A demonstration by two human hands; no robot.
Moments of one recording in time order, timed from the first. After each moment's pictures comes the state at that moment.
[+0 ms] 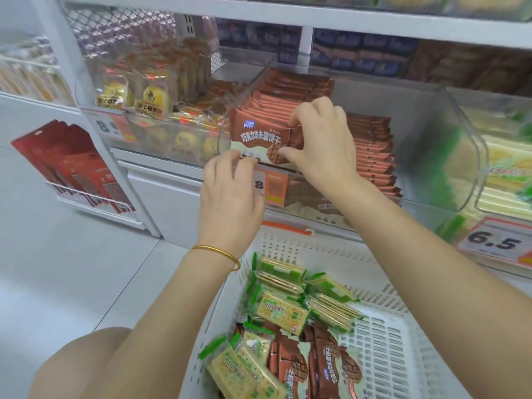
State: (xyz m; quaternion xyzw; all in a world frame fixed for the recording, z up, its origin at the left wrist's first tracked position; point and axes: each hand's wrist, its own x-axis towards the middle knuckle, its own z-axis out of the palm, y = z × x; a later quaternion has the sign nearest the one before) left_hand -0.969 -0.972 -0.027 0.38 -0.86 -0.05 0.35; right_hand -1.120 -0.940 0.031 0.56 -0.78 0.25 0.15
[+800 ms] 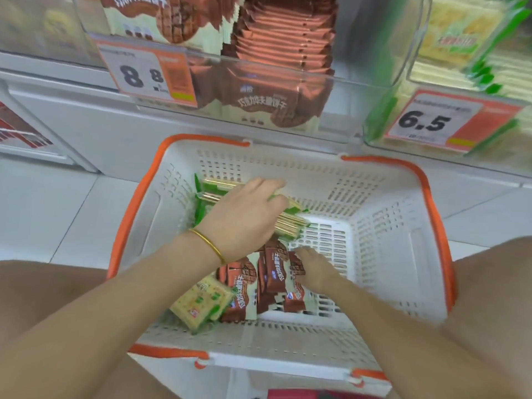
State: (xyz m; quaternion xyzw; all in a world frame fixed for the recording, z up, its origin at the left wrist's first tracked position) left_hand -1.007 -0.862 -0.111 0.07 -0.99 -0.07 0.07; right_hand -1.140 -0.706 -0.282 0.43 -0.82 -0.04 -0.39
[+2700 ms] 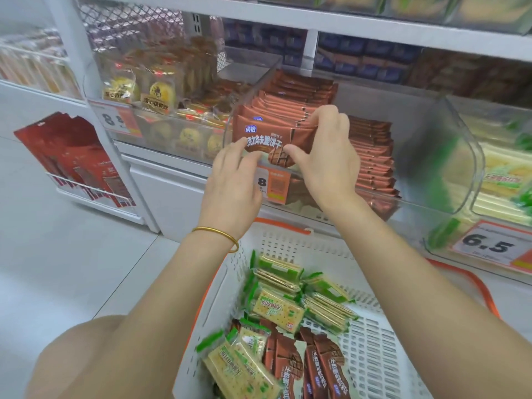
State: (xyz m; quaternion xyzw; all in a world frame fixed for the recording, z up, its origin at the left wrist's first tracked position) left_hand -0.970 -0.981 -0.019 0.37 -0.87 -0.09 0.31; right_hand -1.107 -0.931 0.018 0.46 -0.80 0.36 0.12
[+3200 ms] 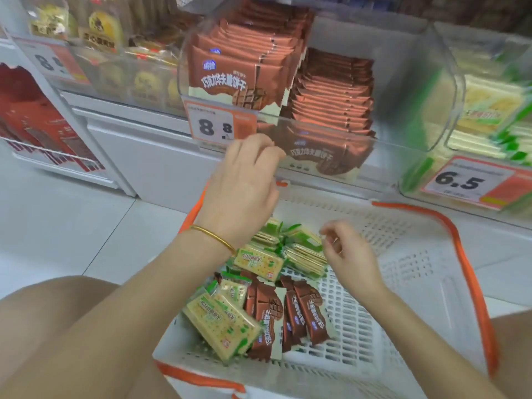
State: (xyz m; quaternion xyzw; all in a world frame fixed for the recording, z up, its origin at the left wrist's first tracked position) left_hand -0.983 -0.913 -0.041 0.24 -0.92 -0.07 0.29; right_hand -1.126 -0.759 -0.136 0.46 -0.84 0.28 -0.12
